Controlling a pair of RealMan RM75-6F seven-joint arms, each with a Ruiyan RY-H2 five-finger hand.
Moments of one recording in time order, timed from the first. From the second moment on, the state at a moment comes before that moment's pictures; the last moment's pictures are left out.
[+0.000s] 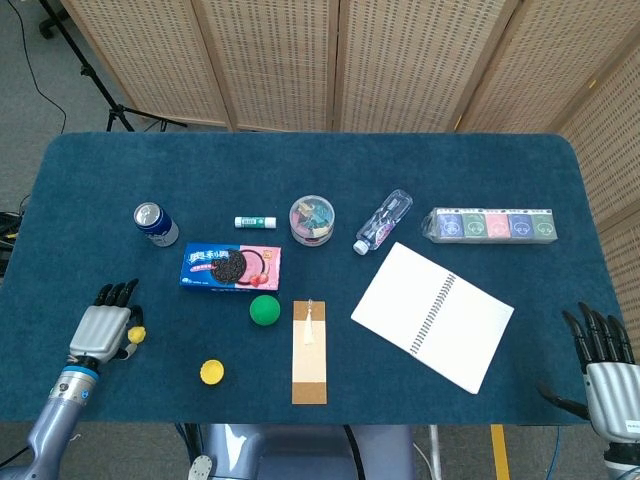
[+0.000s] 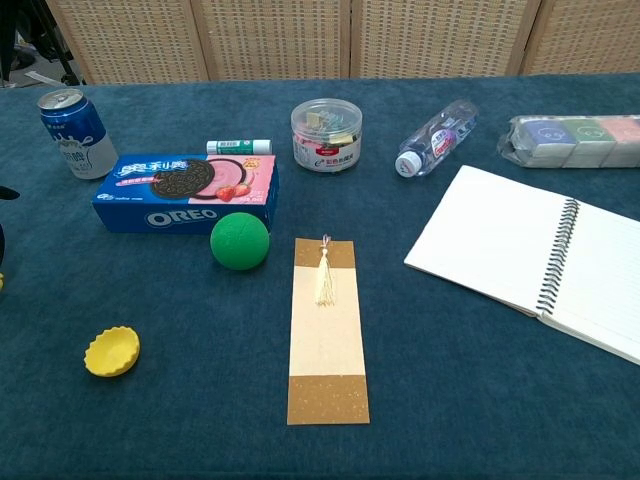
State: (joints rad) left arm -0.37 -1.31 -0.01 -1.63 1.13 1.10 0.45; right arm -0.05 -1.15 0.02 -1.60 -1.63 1.65 -0.04
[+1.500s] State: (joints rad) left arm -0.43 -1.40 0.05 -1.86 1.29 1.11 0.57; right arm -0.07 -1.14 0.02 -1.59 -1.65 1.69 -0.01
